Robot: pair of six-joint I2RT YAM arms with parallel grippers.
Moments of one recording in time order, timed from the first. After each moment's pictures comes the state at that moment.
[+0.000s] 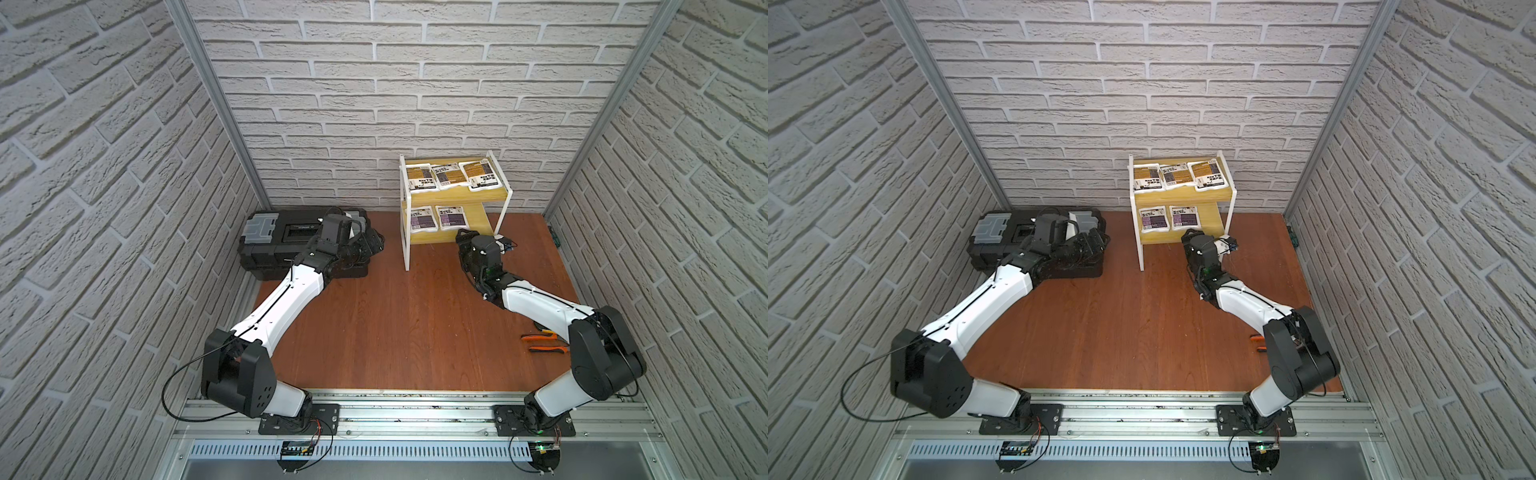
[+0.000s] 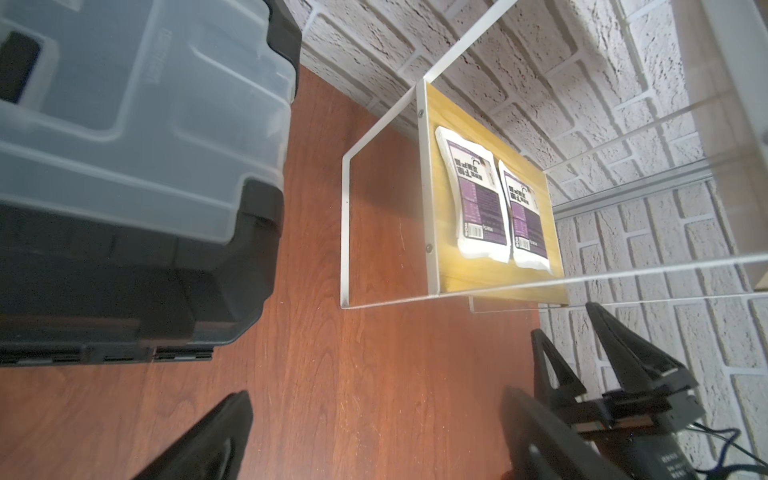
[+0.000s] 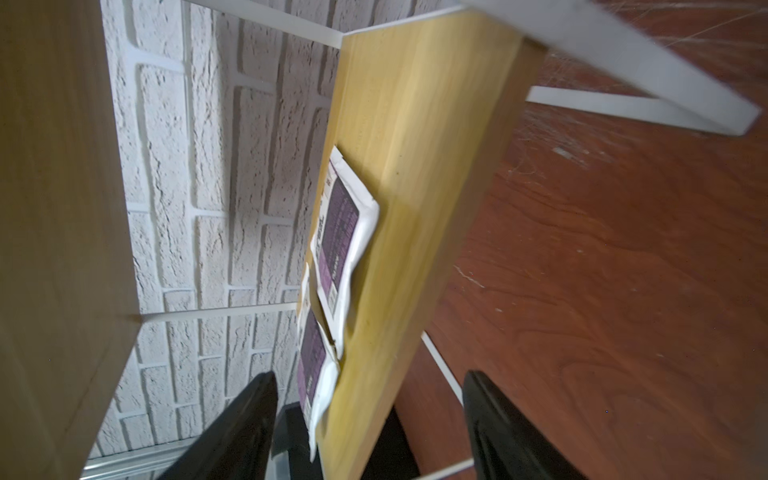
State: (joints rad) left arm -0.36 1.43 1.21 -0.39 0.17 -0.72; right arm 0.35 1.51 0.91 0.21 0.31 1.41
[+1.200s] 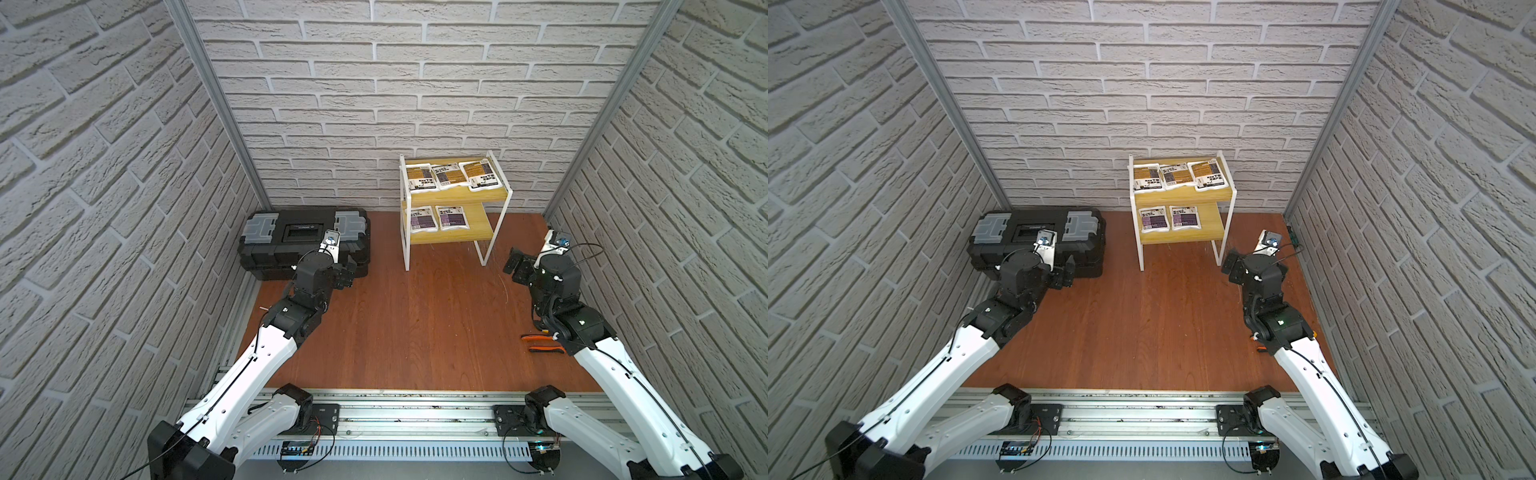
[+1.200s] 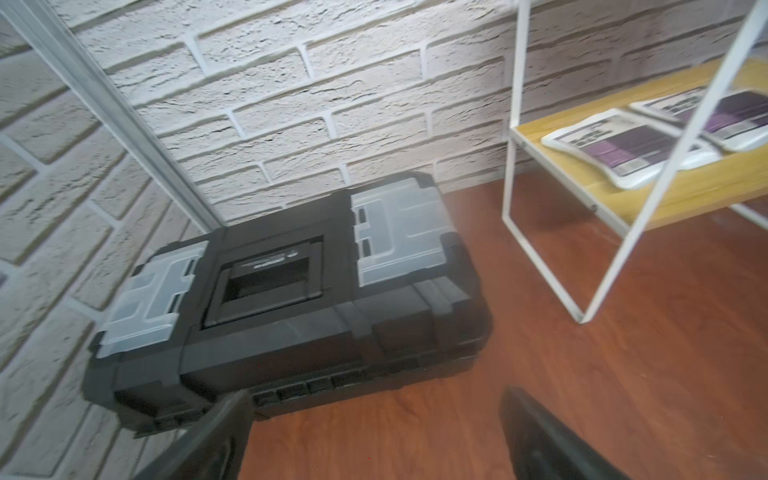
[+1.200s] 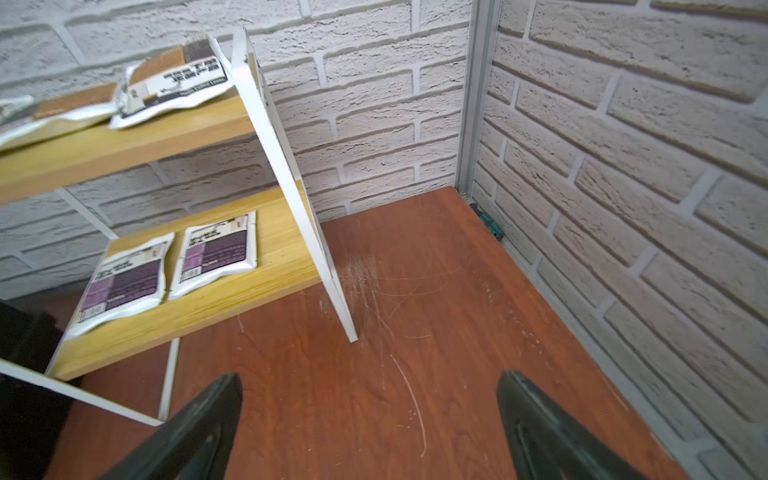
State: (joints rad) left arm -0.43 0.95 0.83 -0.23 -0.44 0.12; right arm 0.23 0.90 0.90 -0.38 0.53 0.27
